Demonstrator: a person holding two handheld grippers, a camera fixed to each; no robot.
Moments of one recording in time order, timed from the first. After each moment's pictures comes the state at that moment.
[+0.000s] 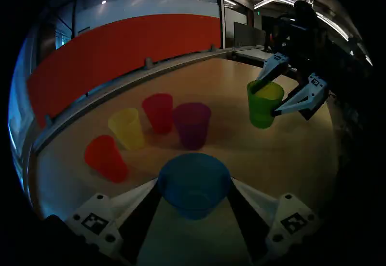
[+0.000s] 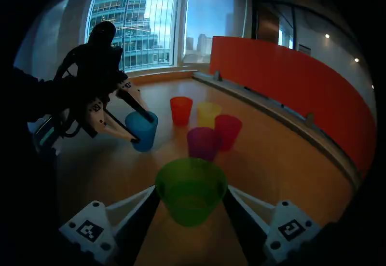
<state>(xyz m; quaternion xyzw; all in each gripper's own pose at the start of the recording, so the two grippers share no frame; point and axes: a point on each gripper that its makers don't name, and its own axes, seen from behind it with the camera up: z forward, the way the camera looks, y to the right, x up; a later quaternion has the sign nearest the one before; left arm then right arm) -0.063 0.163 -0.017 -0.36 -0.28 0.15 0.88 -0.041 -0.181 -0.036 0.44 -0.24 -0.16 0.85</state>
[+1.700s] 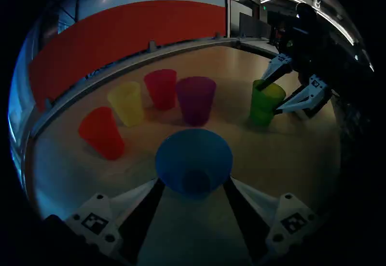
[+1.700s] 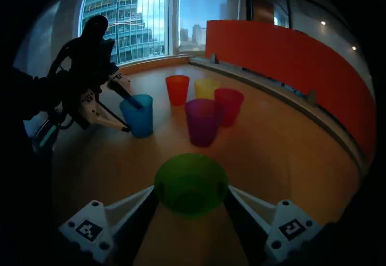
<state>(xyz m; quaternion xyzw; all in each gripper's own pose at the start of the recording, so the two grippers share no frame) -0.101 0.144 -0.029 -0.34 -0.32 0.14 0.87 -0.092 -0.171 -0.045 0.43 -0.28 -0.15 0.85</state>
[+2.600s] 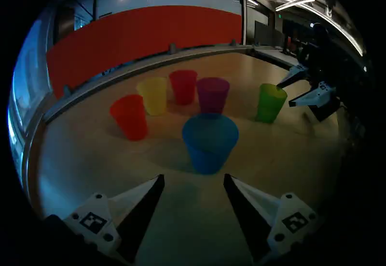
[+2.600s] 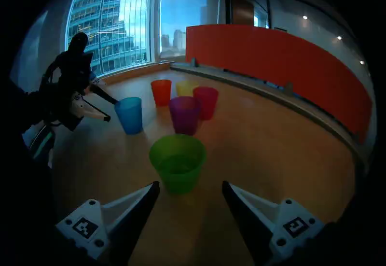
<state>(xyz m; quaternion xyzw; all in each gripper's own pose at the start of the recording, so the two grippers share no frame) -0.083 0.094 -0.054 -0.29 -0.31 0.11 0.90 -0.079 -0.119 -0.067 0.37 -0.27 -0.12 0.88</state>
